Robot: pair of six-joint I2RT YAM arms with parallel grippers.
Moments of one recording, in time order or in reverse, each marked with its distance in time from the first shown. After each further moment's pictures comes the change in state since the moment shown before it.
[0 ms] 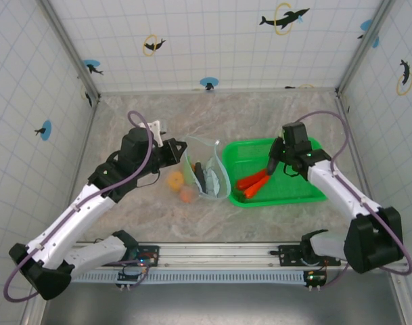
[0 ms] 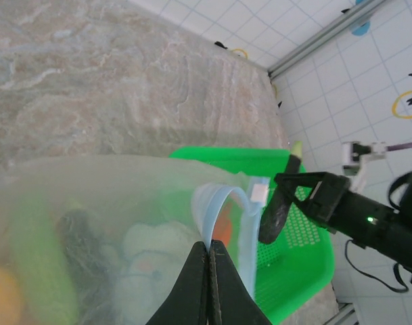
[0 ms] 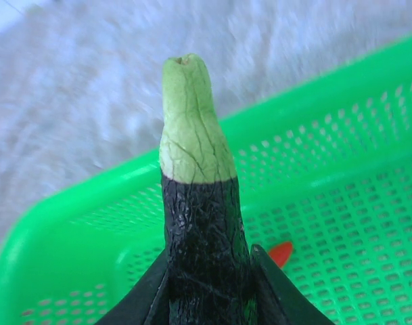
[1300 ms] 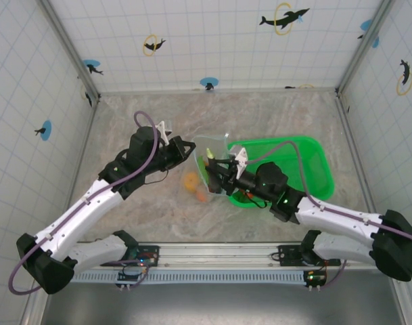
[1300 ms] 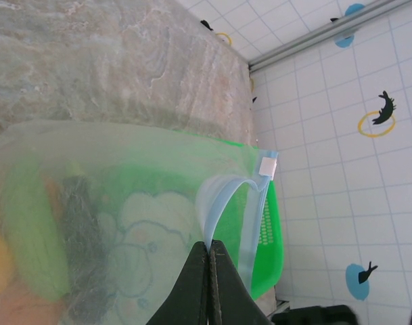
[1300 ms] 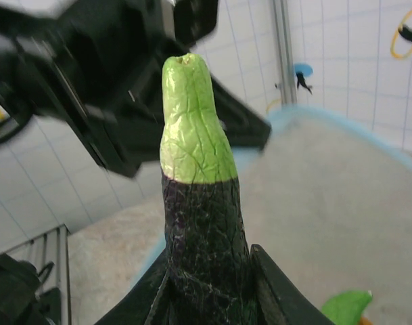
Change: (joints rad) left arm 0.000 0.050 -0.051 0.126 0.080 -0.197; right arm 0.640 -0.106 -0.334 0.943 -0.163 -0.352
